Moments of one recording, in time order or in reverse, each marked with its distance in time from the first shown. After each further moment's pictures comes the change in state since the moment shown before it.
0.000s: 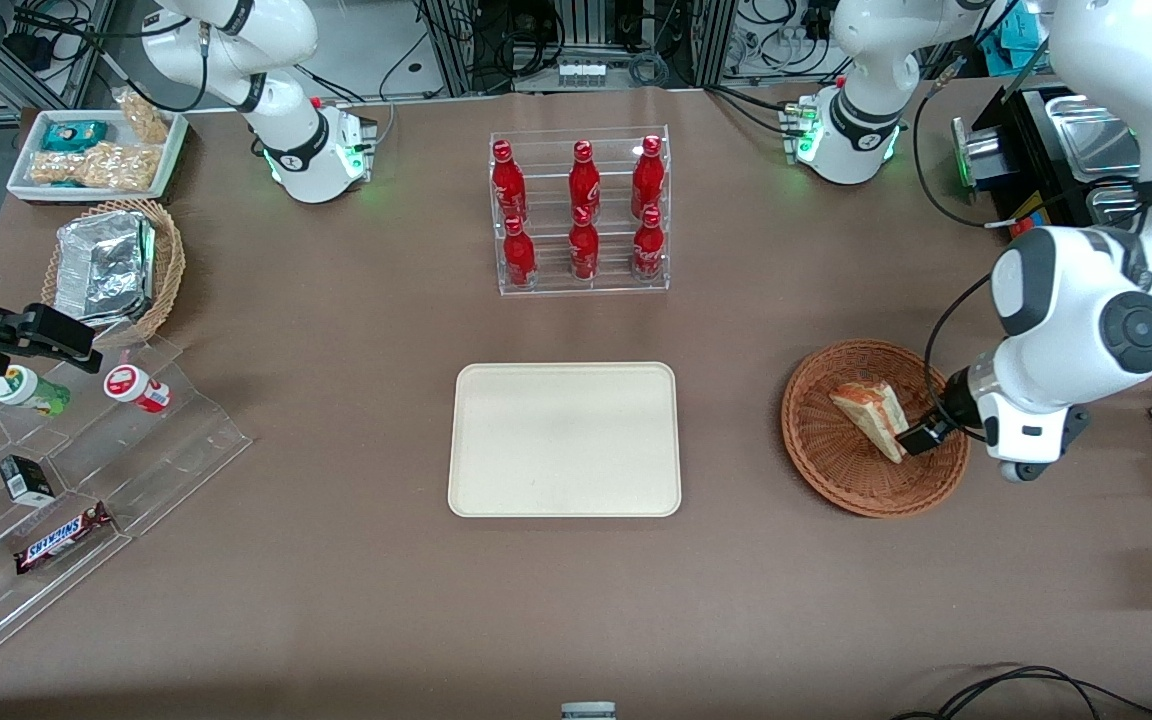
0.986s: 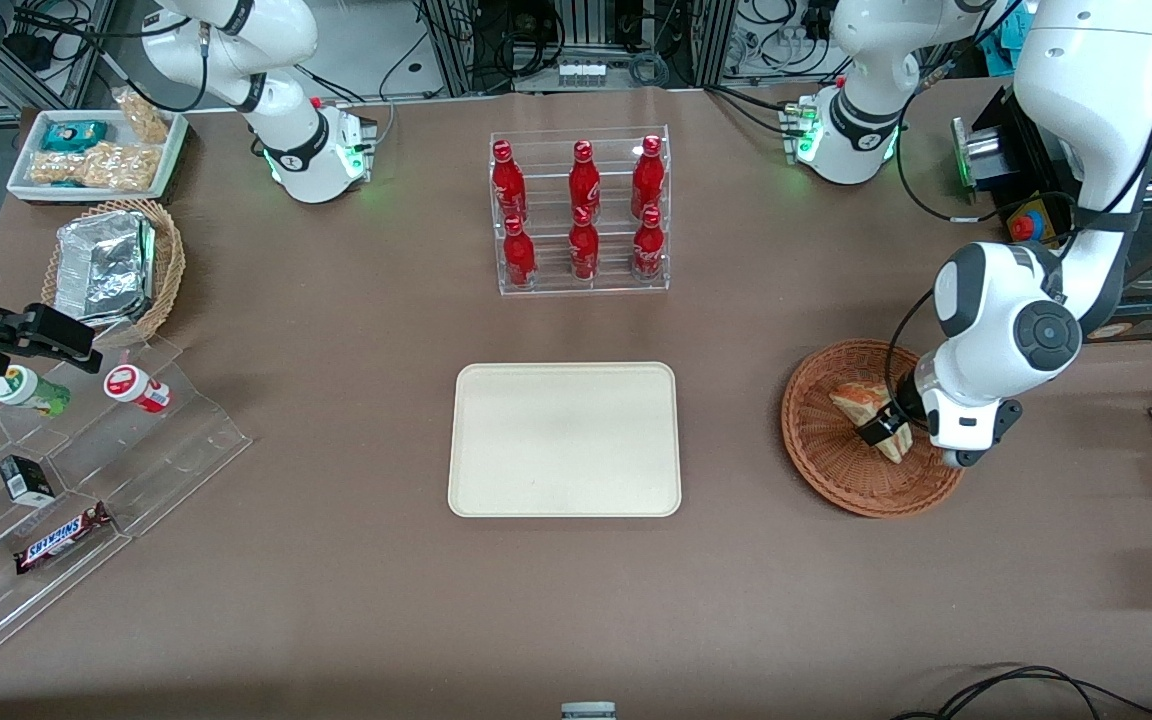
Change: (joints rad) arm -0.018 0.035 -0.001 -0.174 0.032 0.196 -0.039
